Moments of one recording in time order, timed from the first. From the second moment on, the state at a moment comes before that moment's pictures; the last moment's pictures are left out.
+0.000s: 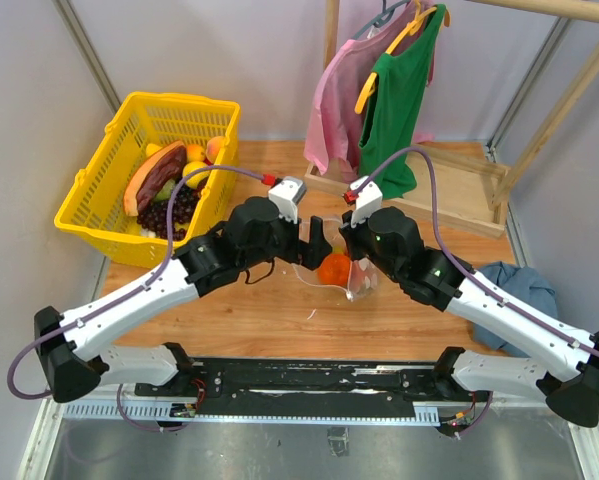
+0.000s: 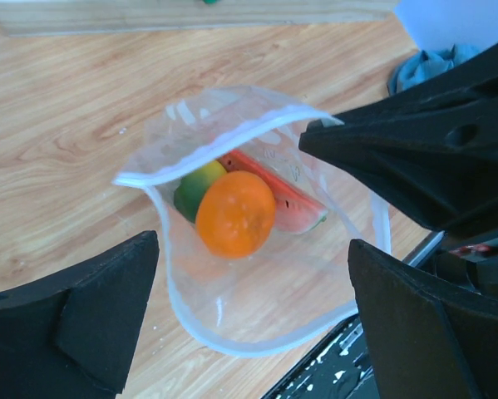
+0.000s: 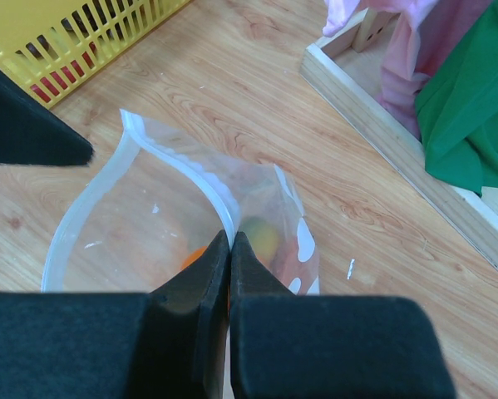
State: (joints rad) left arm -0.93 1.20 1.10 -0.33 -0.12 -0.40; right arm 0.91 1.07 1.02 -0.31 0.35 0.09
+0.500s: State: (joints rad) left arm -0.67 1.16 1.36 -0.67 -0.40 -0.44; right arm 0.91 1.07 1.00 -0.30 0.35 0.09
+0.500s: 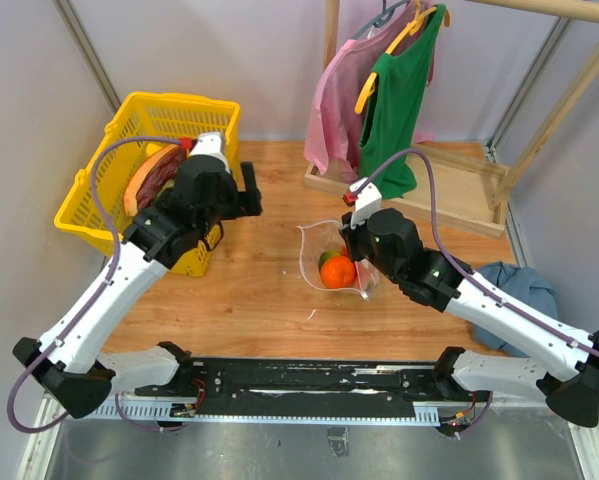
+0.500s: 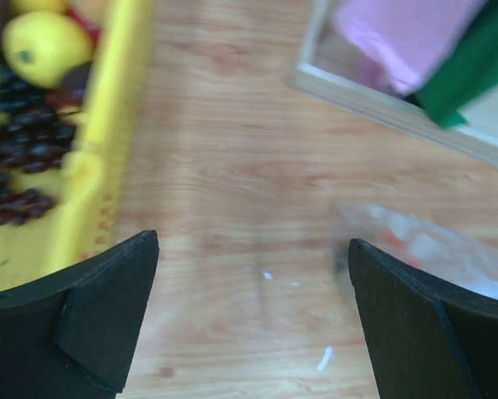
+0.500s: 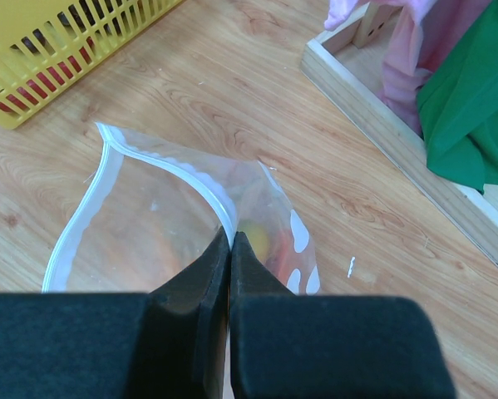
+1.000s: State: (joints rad) left arm -0.09 1.32 1.41 -0.75 -0.27 -0.40; right arm 0.91 1.07 1.00 -0.30 0.35 0.09
